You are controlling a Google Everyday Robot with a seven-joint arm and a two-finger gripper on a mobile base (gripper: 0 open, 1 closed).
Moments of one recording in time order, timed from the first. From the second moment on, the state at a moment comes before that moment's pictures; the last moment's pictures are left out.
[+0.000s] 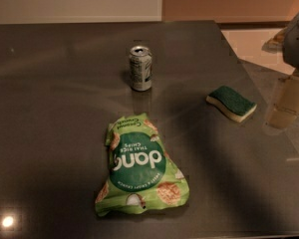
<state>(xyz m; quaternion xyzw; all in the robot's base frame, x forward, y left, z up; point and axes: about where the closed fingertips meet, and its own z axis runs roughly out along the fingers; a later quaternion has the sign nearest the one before) 0.438 -0.217 0.976 -0.60 0.78 -0.03 0.16</state>
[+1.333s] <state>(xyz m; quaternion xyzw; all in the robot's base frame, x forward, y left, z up) 0.499 -0.216 0.917 -0.58 0.80 0.04 0.14</state>
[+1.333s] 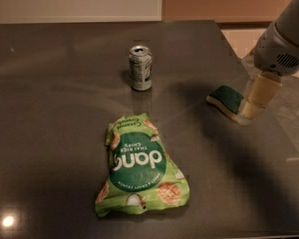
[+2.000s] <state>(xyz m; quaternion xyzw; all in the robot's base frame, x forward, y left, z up) 0.540 -0.224 0.874 -0.56 0.82 0.05 0.14</state>
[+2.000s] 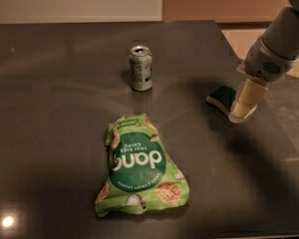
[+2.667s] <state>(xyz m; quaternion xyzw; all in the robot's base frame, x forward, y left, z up) 0.546 -0.232 0.845 -0.55 0.82 0.05 0.12</state>
